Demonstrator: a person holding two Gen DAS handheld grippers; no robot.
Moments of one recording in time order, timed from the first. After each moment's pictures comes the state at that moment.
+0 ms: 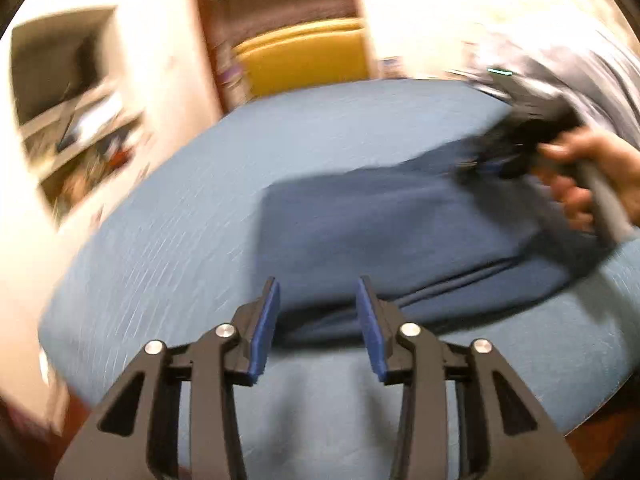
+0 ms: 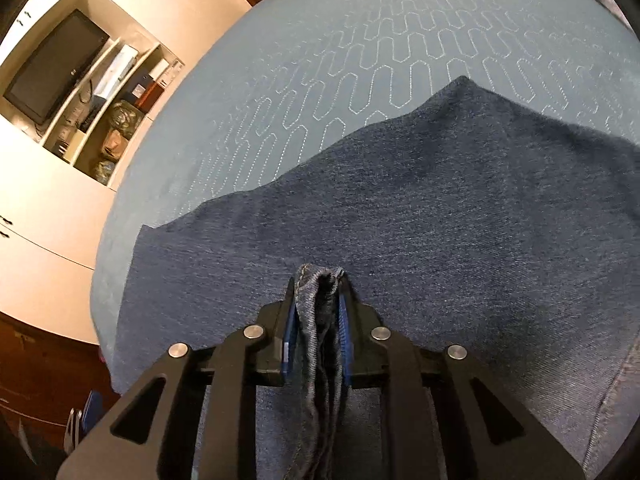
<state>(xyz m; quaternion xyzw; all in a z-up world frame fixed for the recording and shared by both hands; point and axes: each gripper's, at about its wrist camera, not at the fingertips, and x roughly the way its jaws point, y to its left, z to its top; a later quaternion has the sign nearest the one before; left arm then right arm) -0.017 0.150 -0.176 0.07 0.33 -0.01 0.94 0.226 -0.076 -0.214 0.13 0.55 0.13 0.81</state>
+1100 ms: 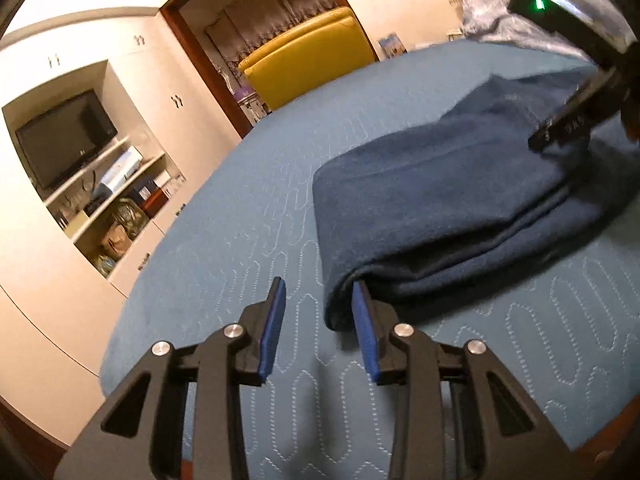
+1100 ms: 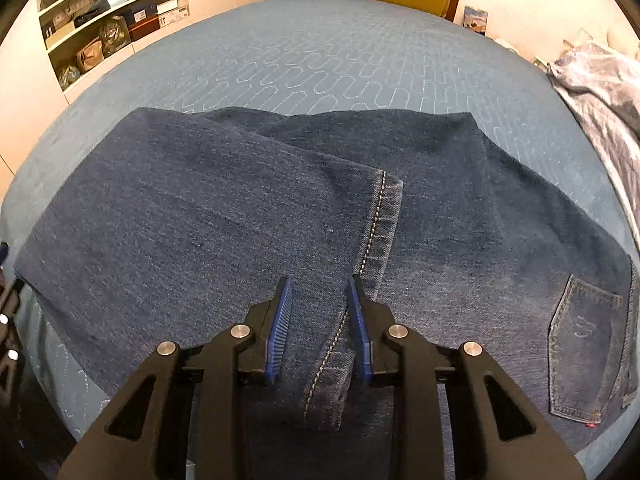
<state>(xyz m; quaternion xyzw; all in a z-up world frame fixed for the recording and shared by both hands) 0.006 0.159 -0.202 0.25 0.30 0.03 0.92 0.149 -0.011 -0.225 -0.10 0.50 0.07 0.86</state>
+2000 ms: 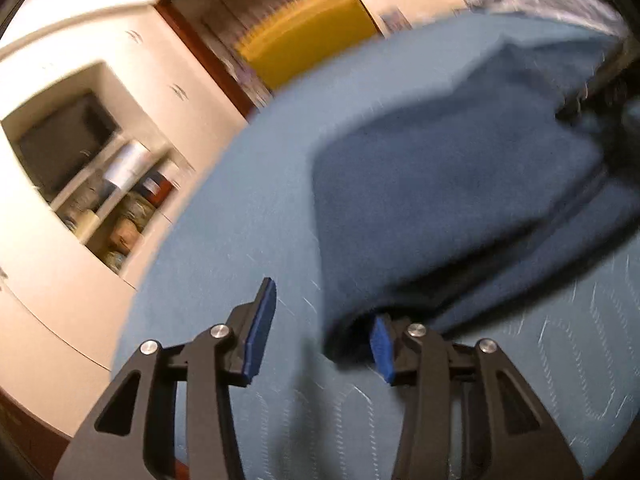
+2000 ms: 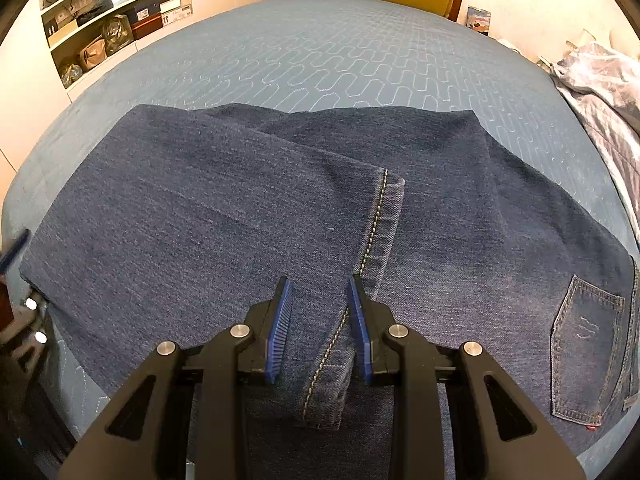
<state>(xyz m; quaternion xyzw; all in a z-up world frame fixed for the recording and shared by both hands) 0.045 0.153 -0.224 0.29 0.34 0.04 0.89 0.147 -0.015 -0.225 -0.11 0.50 0.07 0.85</state>
